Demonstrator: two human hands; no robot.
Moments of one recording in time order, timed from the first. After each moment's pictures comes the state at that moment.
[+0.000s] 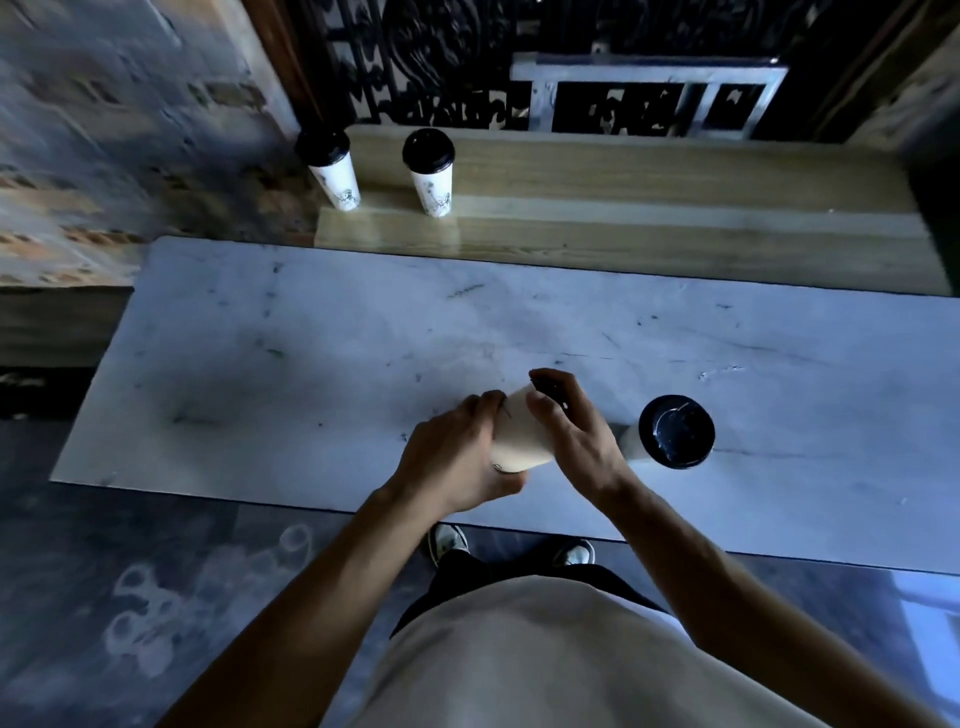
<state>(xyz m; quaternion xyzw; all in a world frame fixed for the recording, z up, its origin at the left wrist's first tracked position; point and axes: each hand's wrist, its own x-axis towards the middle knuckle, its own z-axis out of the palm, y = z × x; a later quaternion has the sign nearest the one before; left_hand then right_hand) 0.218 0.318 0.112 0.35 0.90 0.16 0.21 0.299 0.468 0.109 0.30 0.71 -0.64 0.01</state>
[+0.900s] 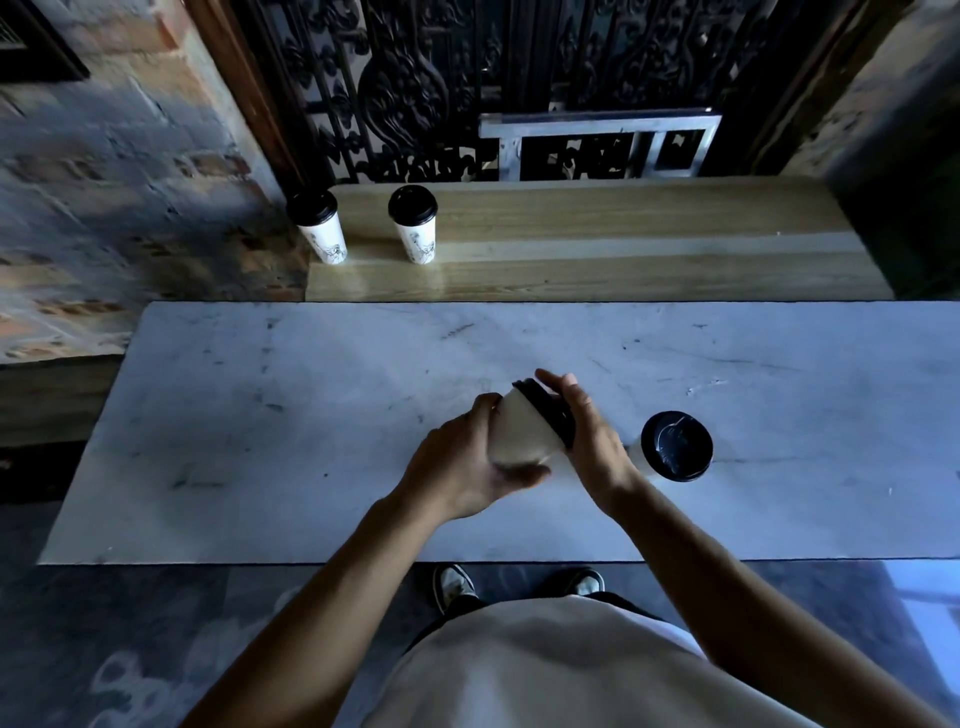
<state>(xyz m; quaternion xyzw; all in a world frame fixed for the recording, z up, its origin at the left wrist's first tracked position) 0.186 0.314 0.127 0.33 0.87 0.26 0.26 0.279 0.463 0.114 0.32 0.55 -0.77 -0.05</state>
